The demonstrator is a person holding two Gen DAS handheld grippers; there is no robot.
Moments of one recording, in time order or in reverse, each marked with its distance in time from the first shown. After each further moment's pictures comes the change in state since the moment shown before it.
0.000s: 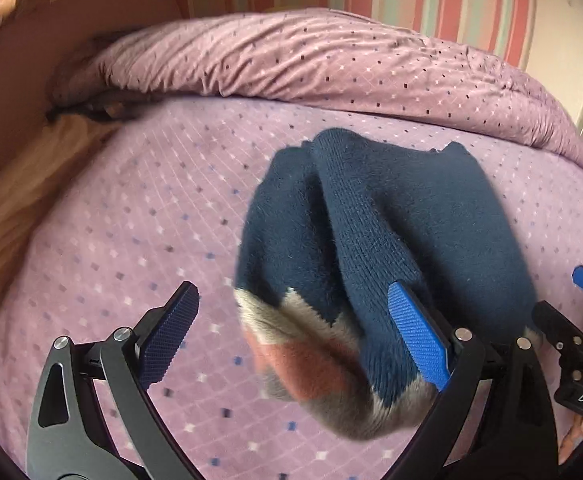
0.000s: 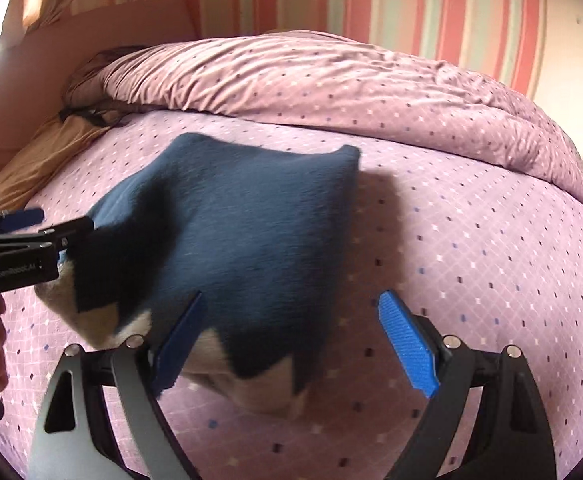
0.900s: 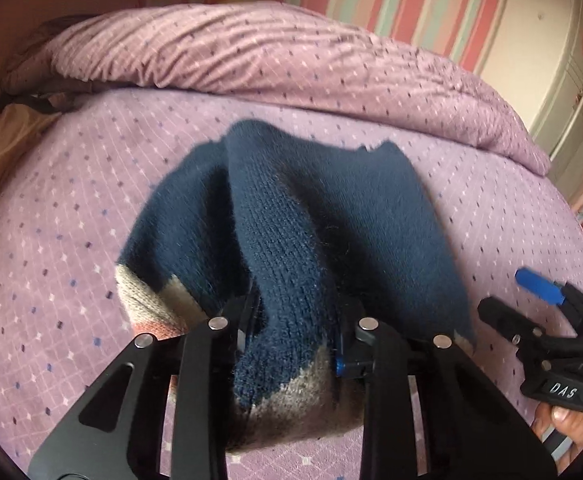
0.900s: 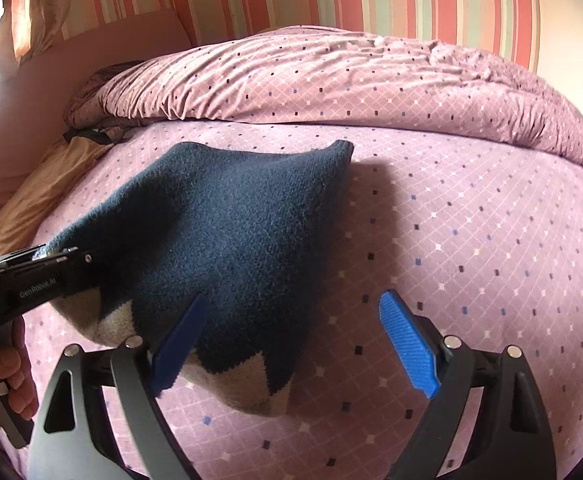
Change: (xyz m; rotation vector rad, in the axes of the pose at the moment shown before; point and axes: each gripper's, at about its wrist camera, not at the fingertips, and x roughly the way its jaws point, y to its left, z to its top) left arm -0.003 -0.036 0.002 0.007 -0.008 -0.188; right arm 0.006 -0.025 0.005 0.087 0.026 0.093
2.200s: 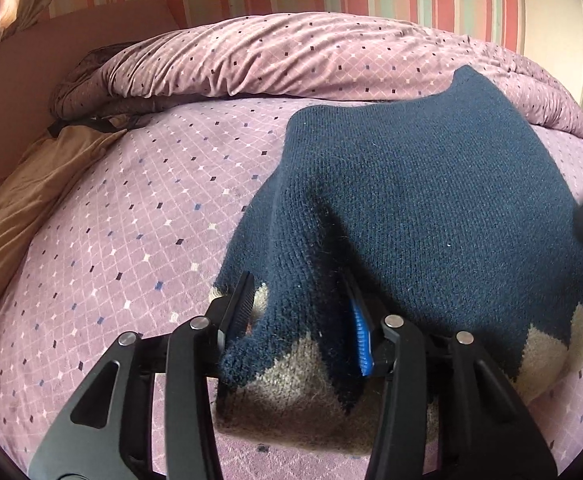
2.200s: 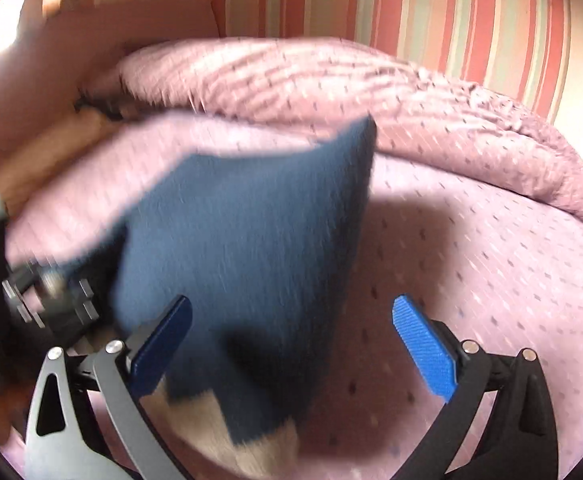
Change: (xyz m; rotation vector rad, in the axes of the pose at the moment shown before) left arm 0.030 0.066 -0.039 0.087 -0.081 0.254; right arm 0.029 0.075 0.022 -0.153 -0.068 -0.028
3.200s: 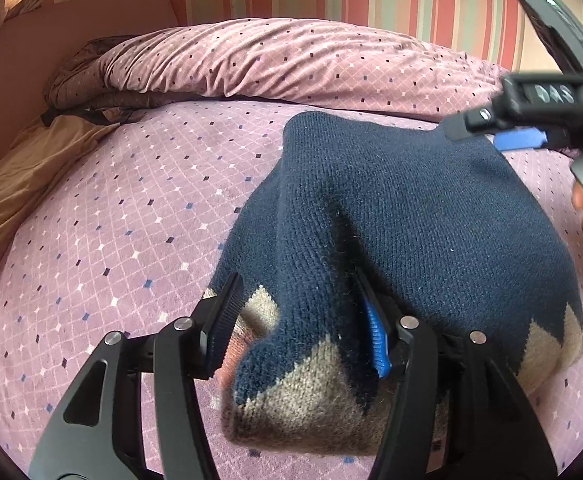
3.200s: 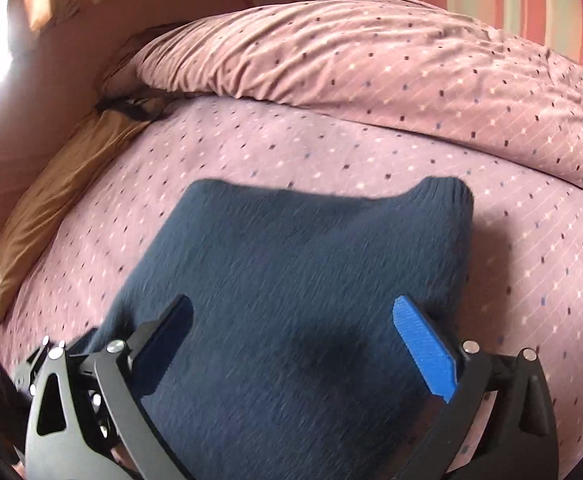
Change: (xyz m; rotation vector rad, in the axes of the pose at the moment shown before) left arm 0.001 0.005 -0.002 -0.041 -0.029 -0.051; right arm 0.097 -0.006 0.074 0.036 0.203 0.201
